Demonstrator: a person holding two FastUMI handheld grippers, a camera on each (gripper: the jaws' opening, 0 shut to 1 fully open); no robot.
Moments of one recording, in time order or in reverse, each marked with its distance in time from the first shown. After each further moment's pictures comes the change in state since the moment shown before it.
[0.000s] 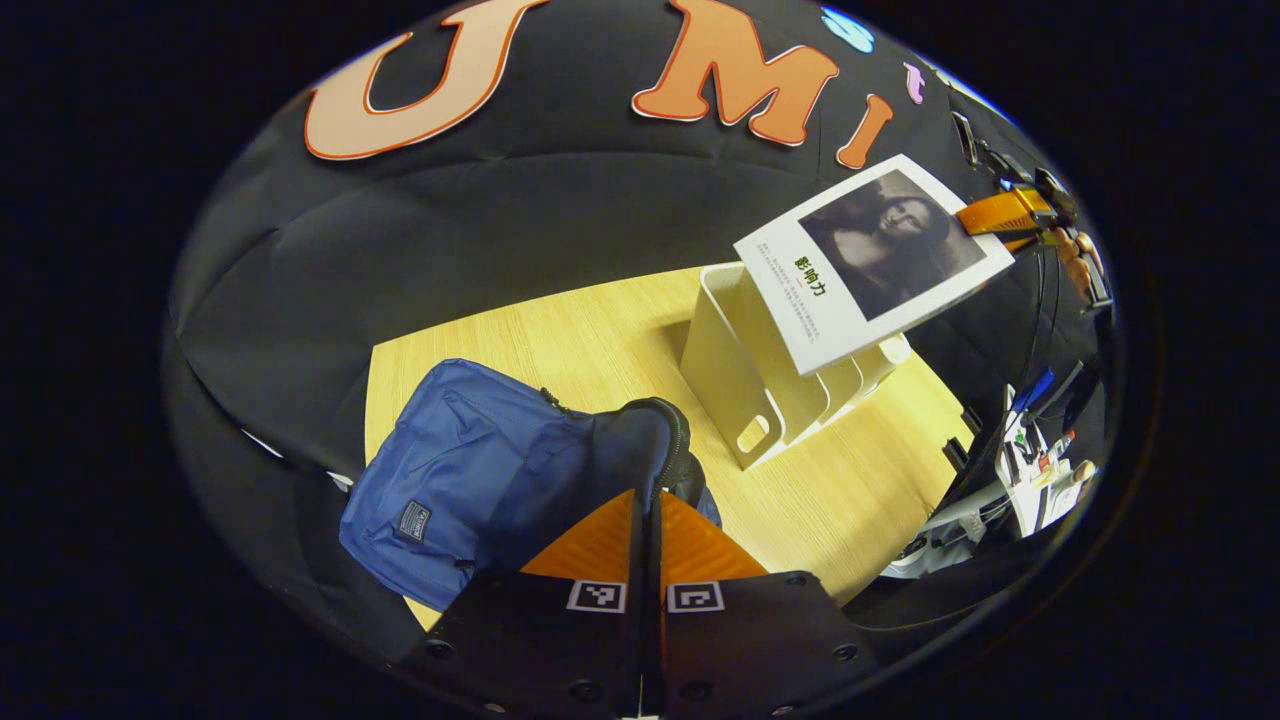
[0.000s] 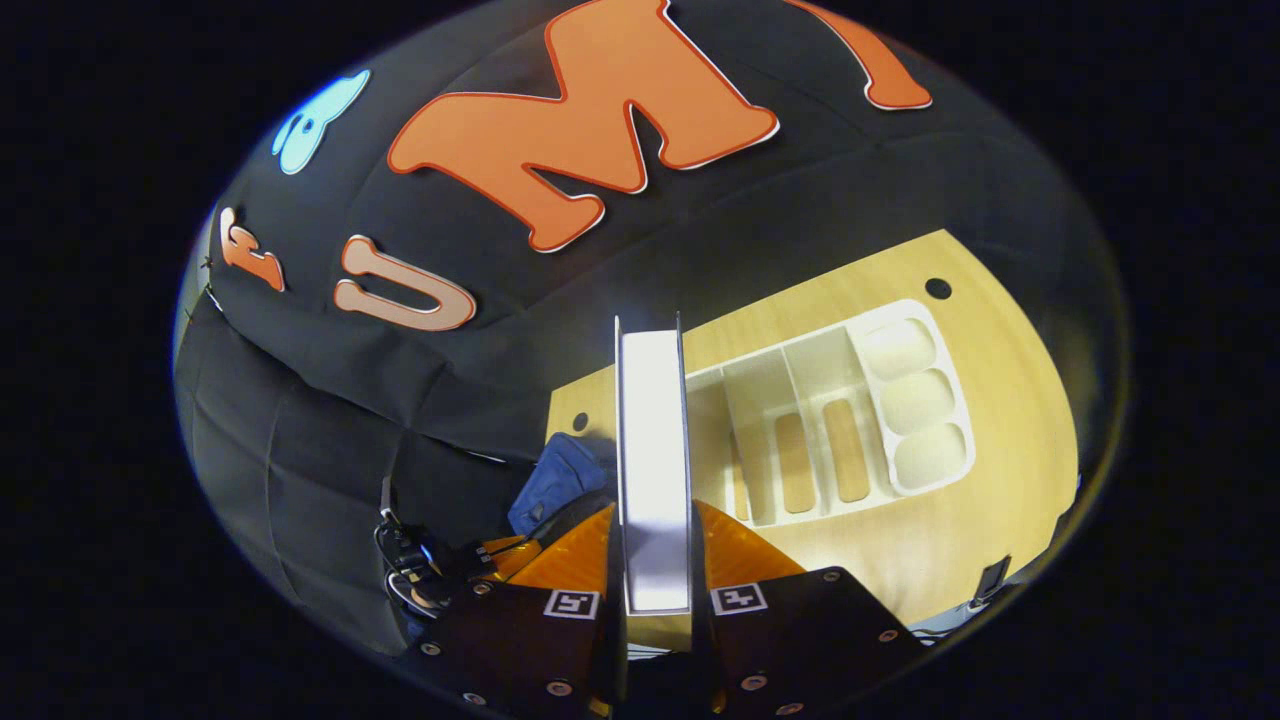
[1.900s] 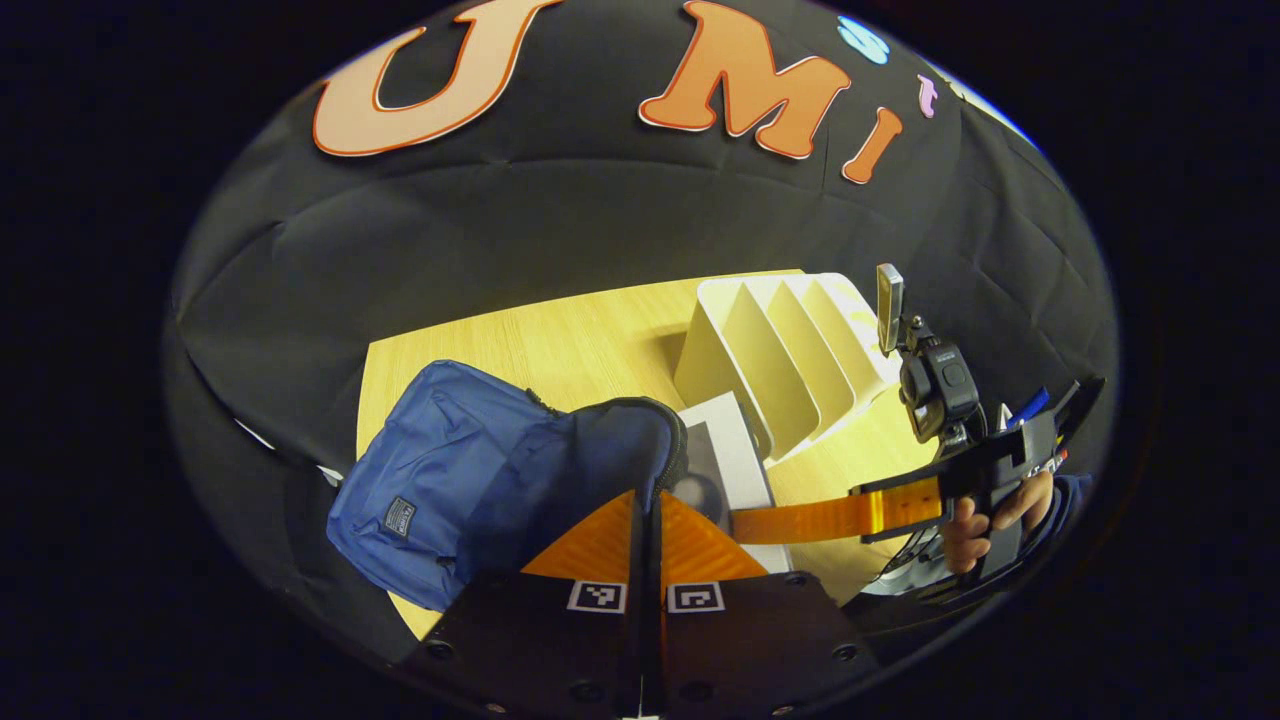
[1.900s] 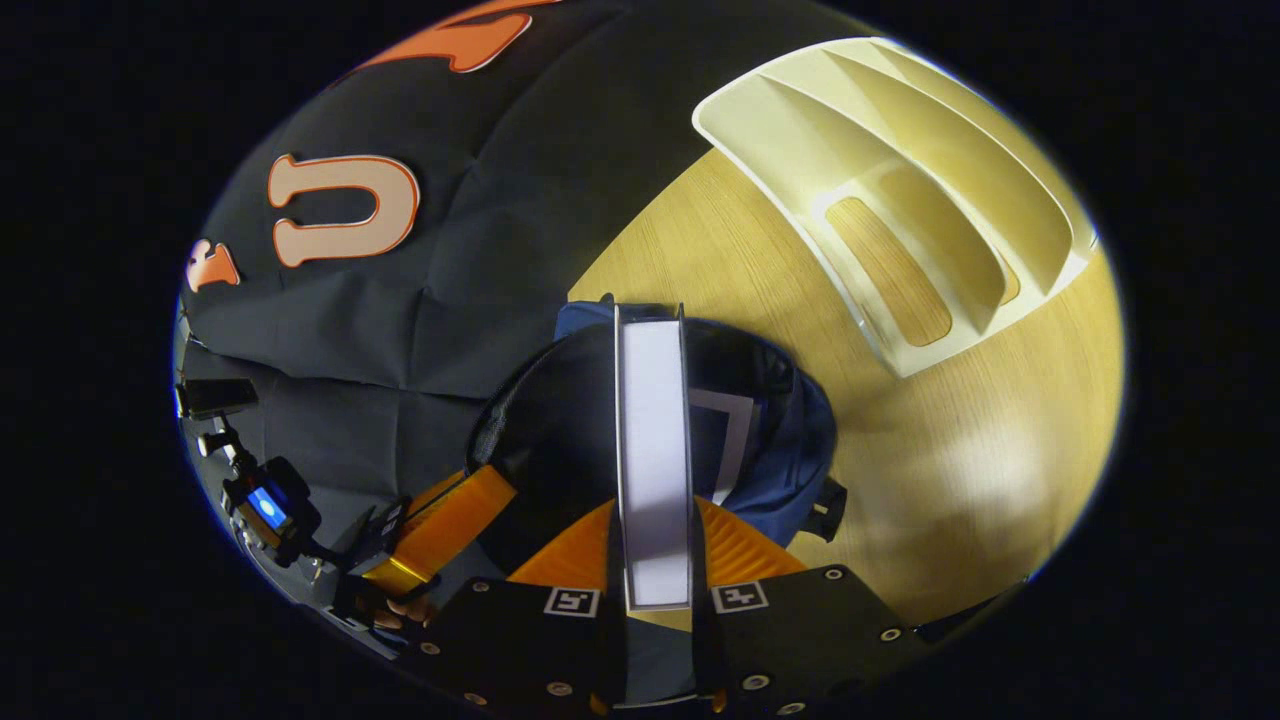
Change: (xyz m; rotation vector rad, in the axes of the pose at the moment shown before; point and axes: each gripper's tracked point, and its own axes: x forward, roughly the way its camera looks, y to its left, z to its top) left arm 0.000 -0.014 0.013 -0.035 -0.020 -0.011; right arm 0.208 0.060 -0.217 0.252 0.170 0.117
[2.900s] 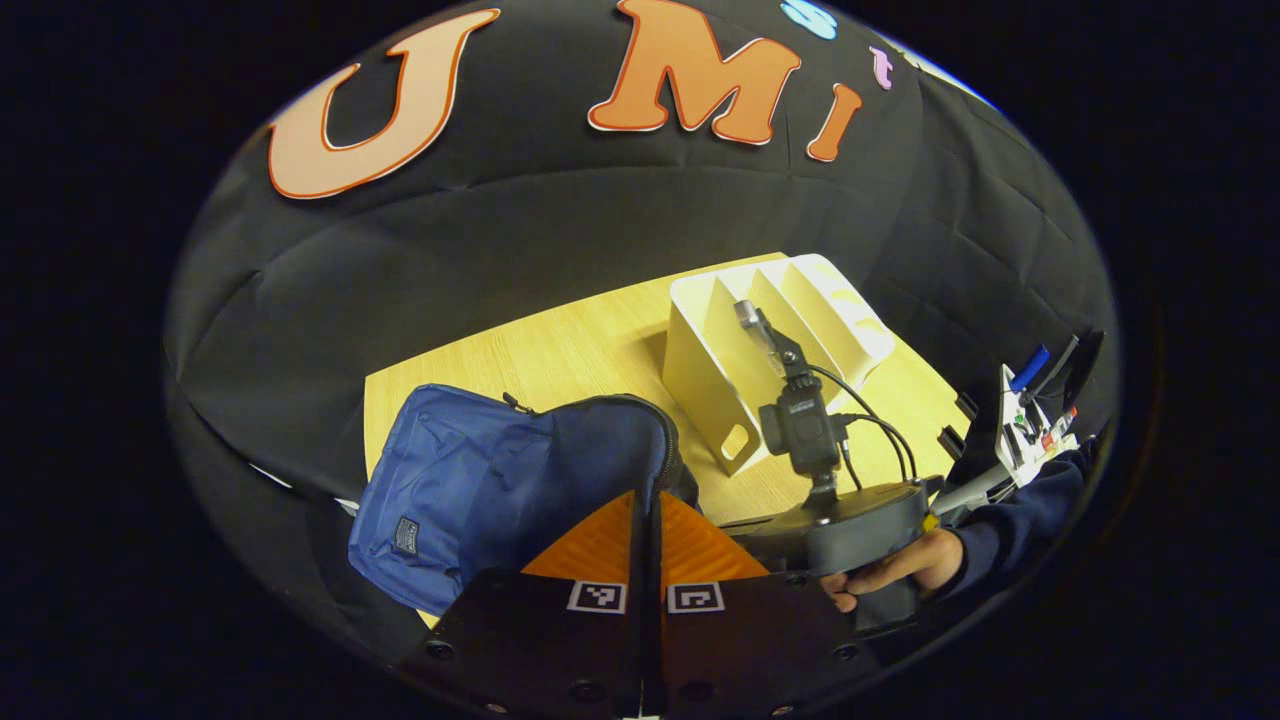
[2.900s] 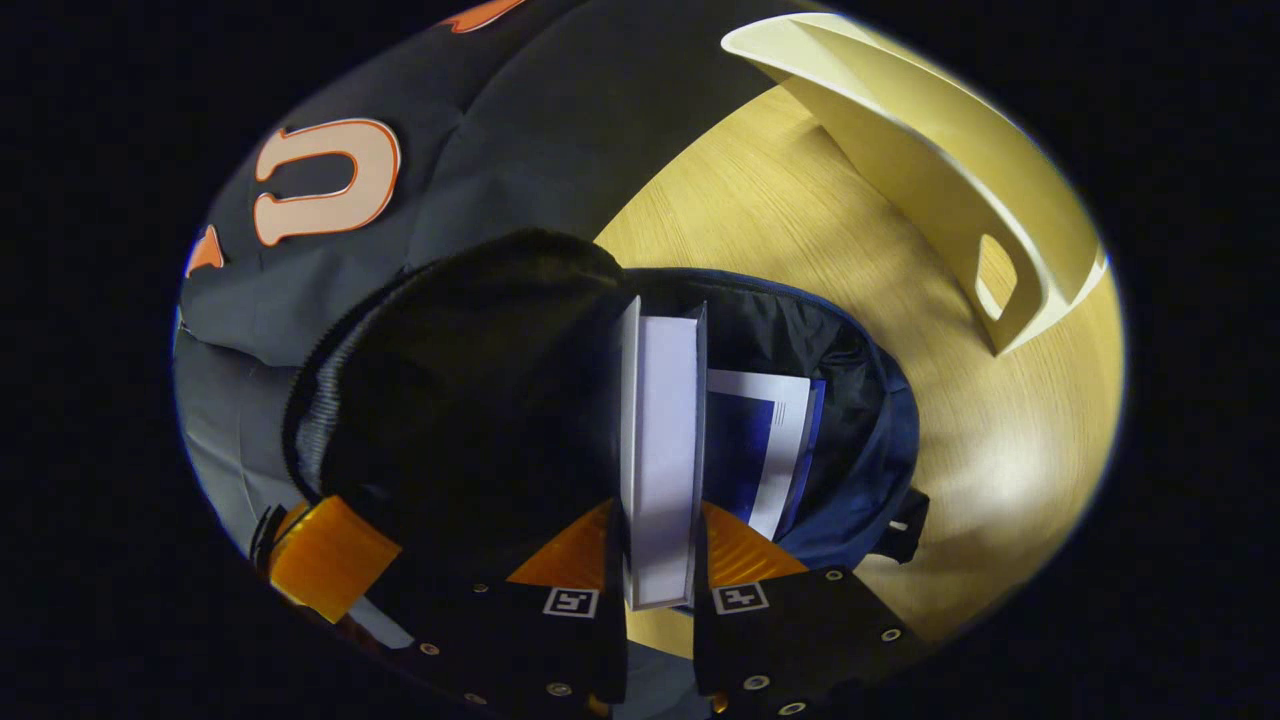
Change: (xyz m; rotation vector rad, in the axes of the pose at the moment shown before) left arm -0.007 -0.011 0.006 0.110 0.009 0.002; right arm 0.093 0.006 -0.020 -0.019 0.008 -0.015
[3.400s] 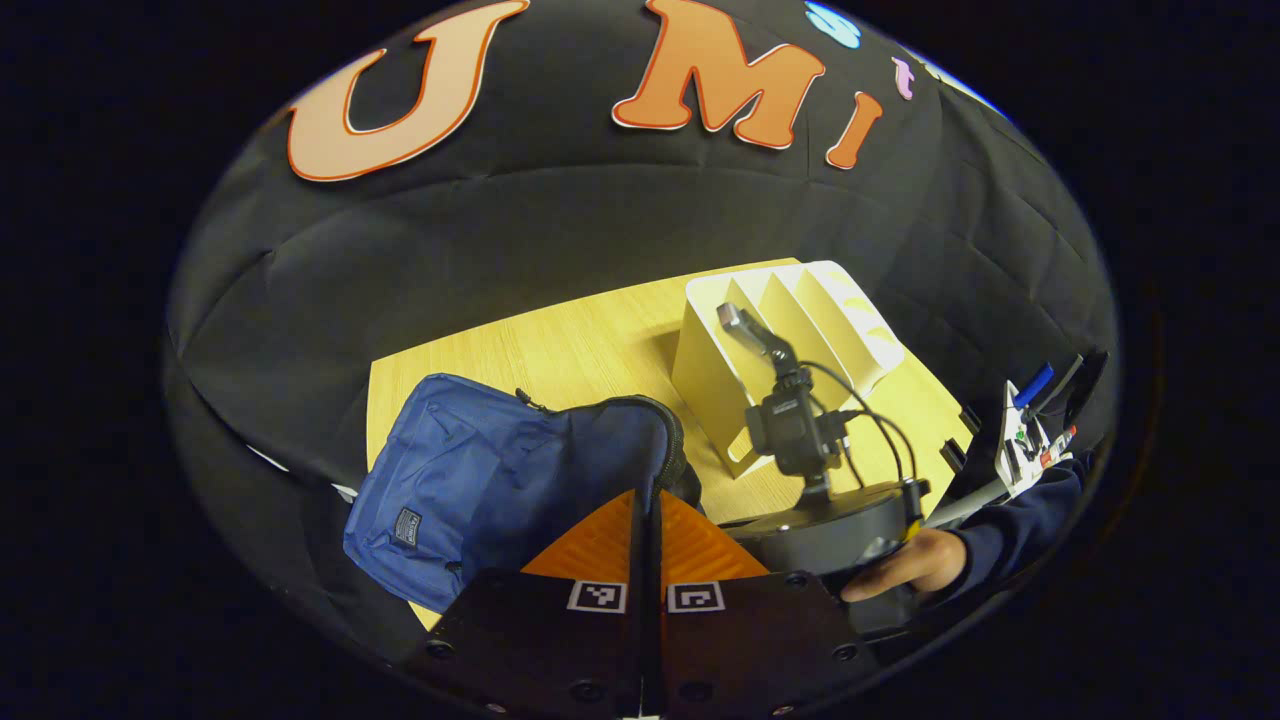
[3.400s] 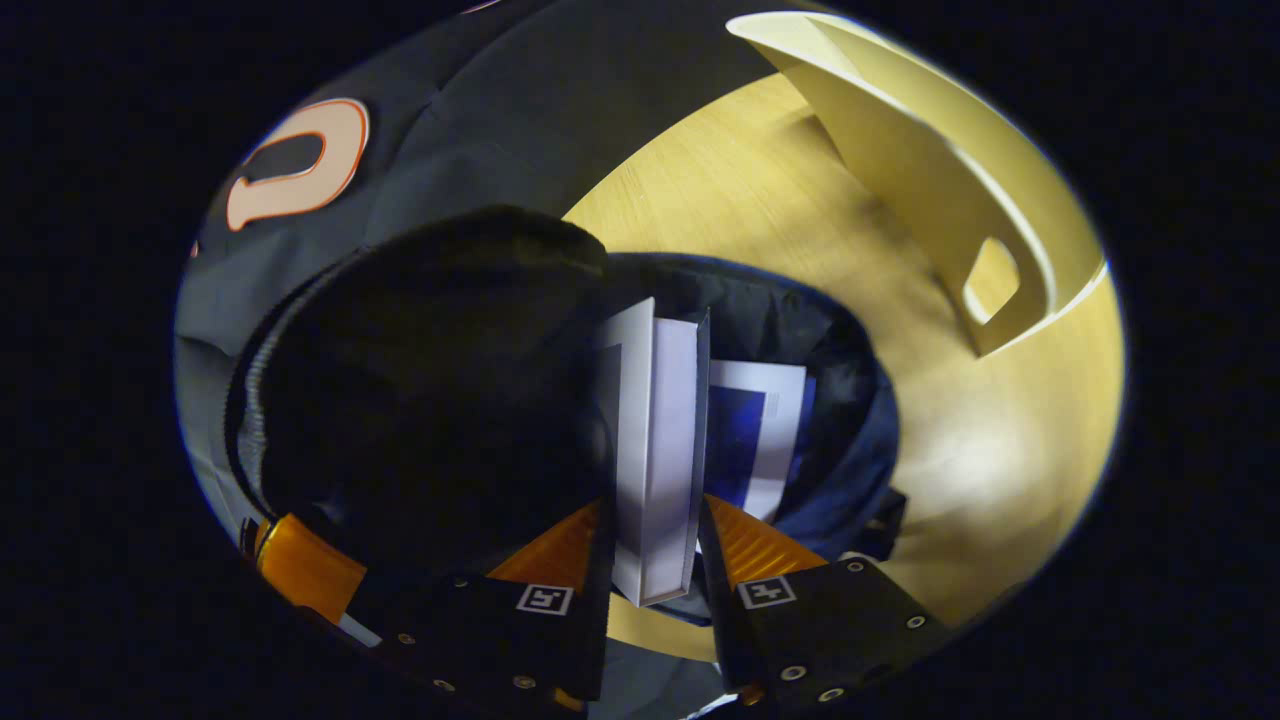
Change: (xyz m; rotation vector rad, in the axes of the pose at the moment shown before) left arm 0.005 0.009 -0.003 -0.057 0.000 0.020; right arm -0.013 -0.019 0.008 -0.067 0.038 -0.183
